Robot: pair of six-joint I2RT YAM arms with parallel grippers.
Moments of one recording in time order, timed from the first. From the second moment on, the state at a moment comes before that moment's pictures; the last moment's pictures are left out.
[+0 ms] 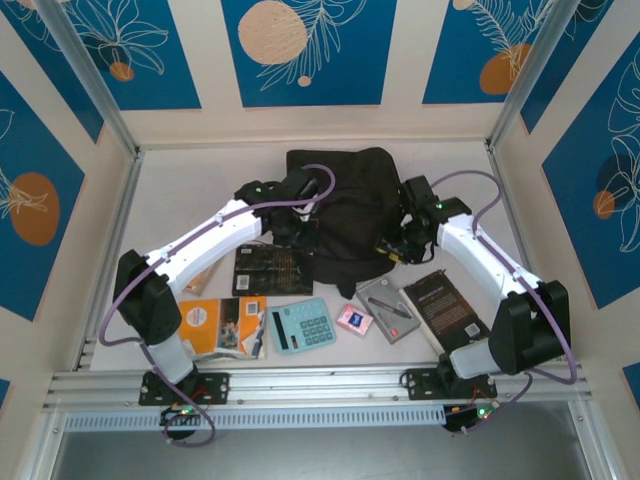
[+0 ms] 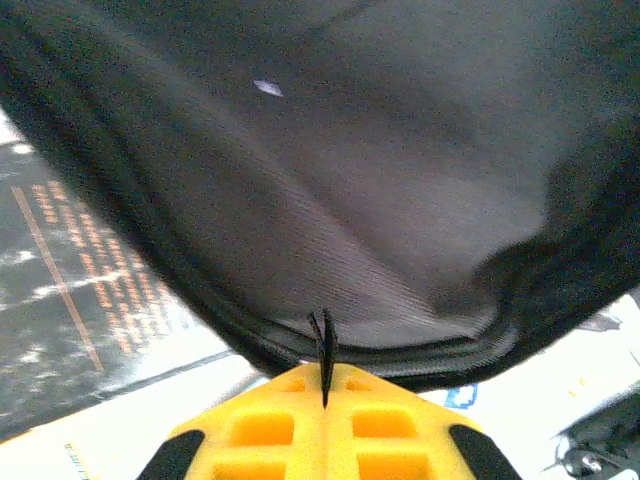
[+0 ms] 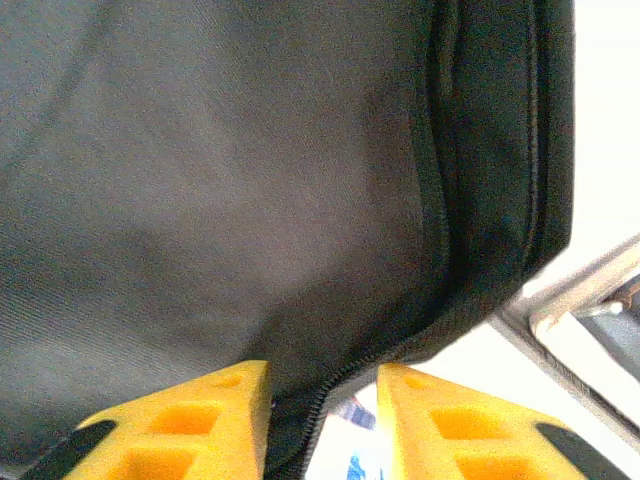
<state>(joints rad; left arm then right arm) -0.78 1.73 1.61 -1.05 0.13 -0.57 0.32 1.43 1.17 -0.97 -0.20 0.80</state>
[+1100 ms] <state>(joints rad) -0.83 1.79 1.77 -0.95 0.33 -0.75 0.32 1.15 0.97 -0.80 -0.49 1.45</state>
